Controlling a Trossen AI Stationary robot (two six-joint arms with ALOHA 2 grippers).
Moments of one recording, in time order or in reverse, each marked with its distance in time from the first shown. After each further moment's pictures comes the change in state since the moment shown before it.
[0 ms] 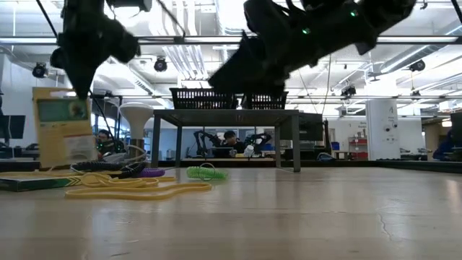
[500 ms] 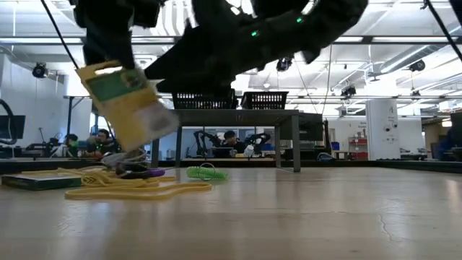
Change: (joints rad) left arm -0.225 0.000 -0.047 0.536 -0.009 0.045; right arm -0.041 0.228 0.278 -0.002 -0.250 -0.128
